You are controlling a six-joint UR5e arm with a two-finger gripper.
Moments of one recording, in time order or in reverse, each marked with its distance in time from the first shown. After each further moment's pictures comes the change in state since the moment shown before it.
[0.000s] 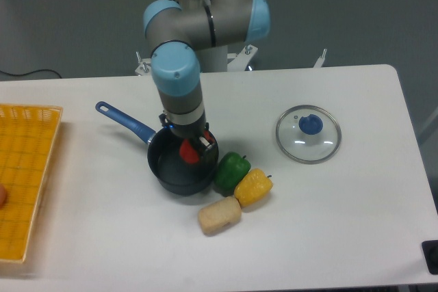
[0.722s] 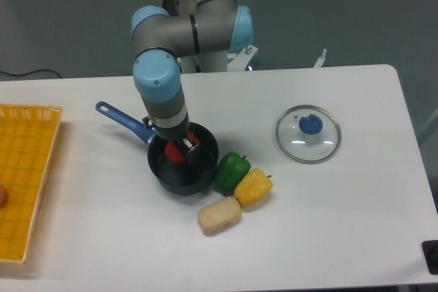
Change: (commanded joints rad) arm -0.017 -0.034 -0.022 0.035 0.003 0.003
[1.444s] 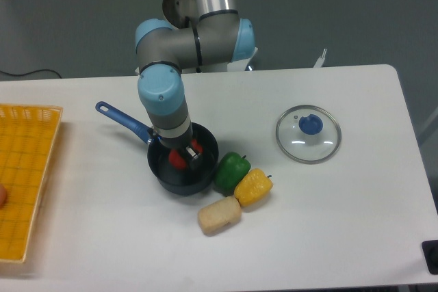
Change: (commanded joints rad) arm 0.008 -0.048 0.002 0.023 0.011 0.003
